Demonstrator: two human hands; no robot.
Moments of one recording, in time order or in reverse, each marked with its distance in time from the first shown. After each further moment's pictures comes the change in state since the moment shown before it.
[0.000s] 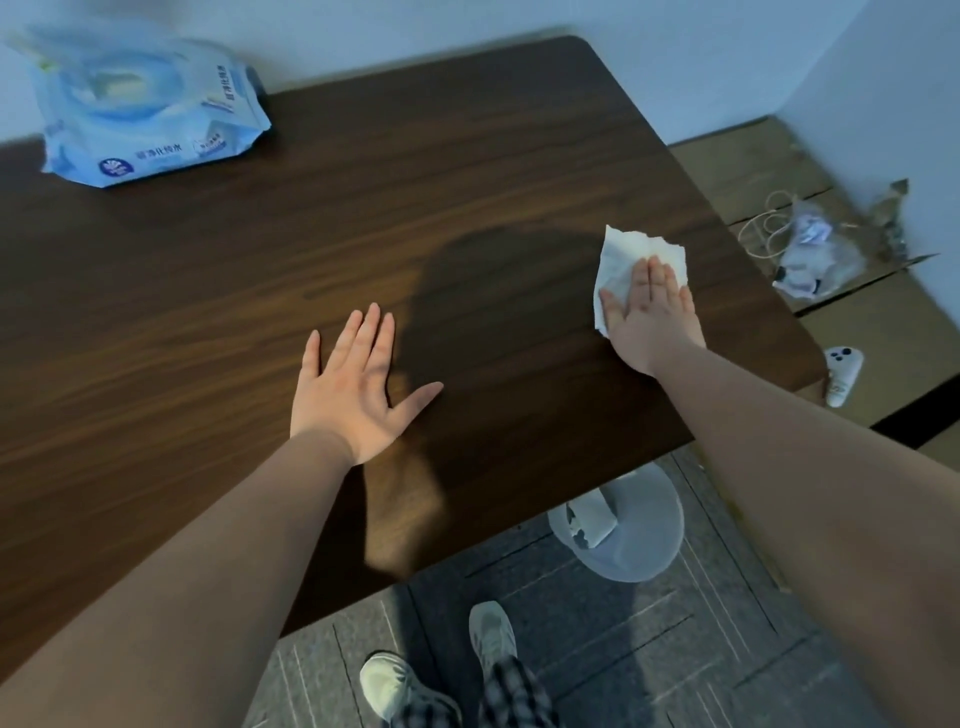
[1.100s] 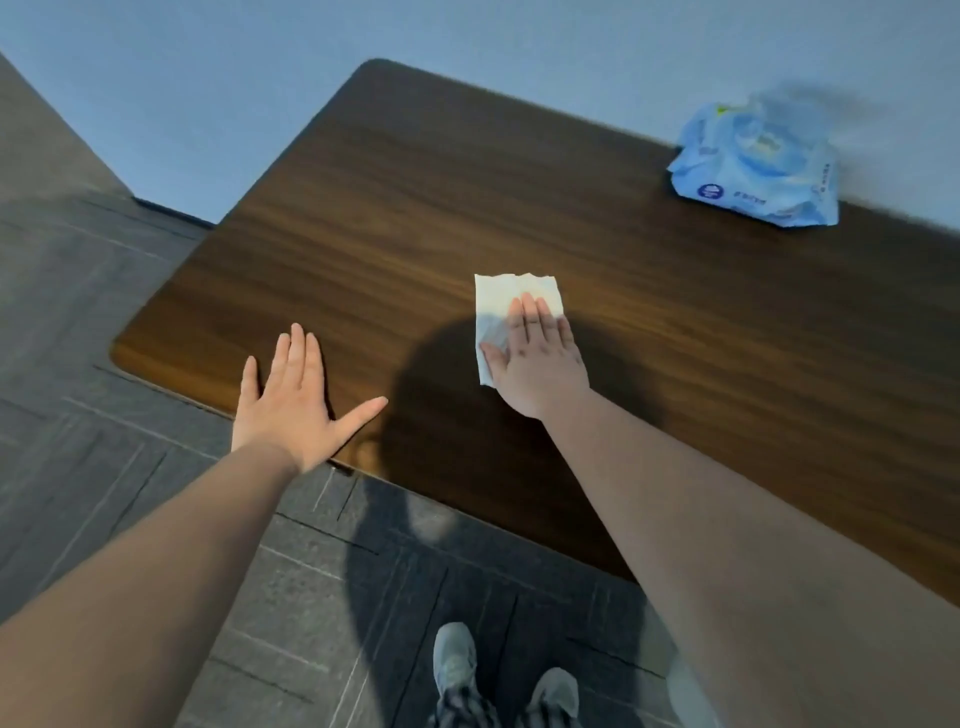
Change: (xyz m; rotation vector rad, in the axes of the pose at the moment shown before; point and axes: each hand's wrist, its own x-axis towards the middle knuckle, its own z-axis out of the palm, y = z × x) left_hand -0.332 -0.335 0.038 -0.176 -0.026 -0.910; right_hand -0.238 -0.498 0.090 -0.251 -0.056 -0.985
